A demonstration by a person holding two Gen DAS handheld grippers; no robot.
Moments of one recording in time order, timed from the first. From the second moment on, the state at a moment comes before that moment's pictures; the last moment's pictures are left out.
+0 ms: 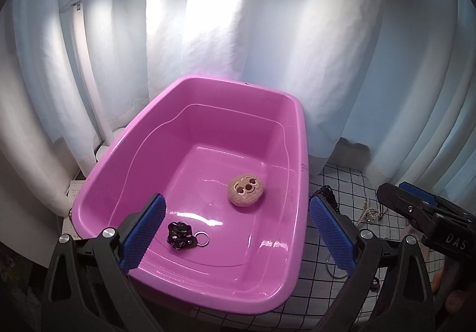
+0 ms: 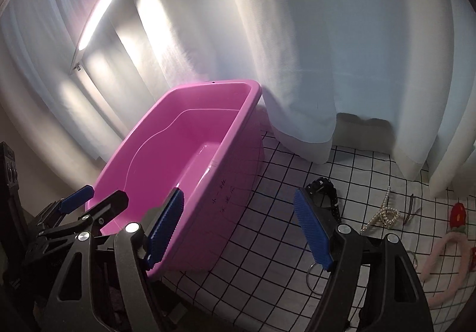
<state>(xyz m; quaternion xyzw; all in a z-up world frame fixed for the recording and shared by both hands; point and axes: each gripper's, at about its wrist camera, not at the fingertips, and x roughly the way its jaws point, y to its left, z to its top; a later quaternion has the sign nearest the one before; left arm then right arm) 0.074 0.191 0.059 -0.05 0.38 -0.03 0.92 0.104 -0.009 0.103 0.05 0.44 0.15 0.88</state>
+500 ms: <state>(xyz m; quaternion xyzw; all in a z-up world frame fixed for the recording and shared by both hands) 0.000 0.057 0.038 -0.02 0.41 -0.09 0.91 -0.014 -0.212 0.090 0.11 0.45 0.01 0.88</state>
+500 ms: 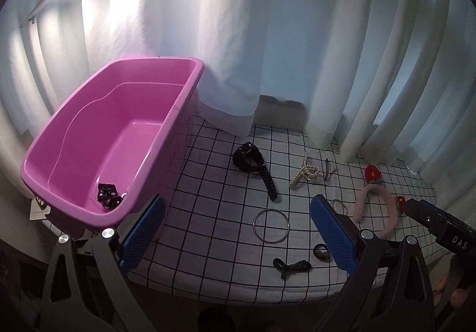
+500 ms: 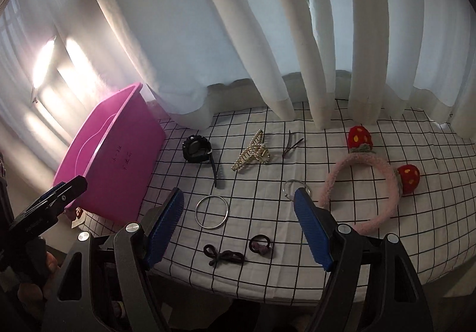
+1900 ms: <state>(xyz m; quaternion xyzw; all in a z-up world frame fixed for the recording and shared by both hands) -0.023 -0.046 -0.147 -0.03 0.51 0.00 0.86 -0.012 -0.396 -0.058 0.12 0.51 -0.10 0.84</state>
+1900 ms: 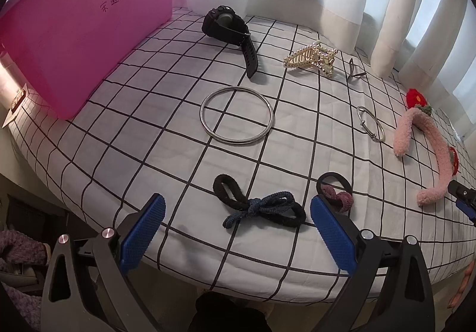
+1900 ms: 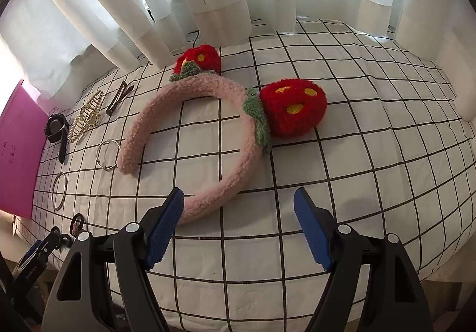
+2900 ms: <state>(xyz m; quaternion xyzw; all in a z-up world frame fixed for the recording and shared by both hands) -0.015 -0.052 -0.170 -0.05 0.47 0.06 0.88 0.034 -0.390 -0.087 0.02 0.52 -0.13 0.85</state>
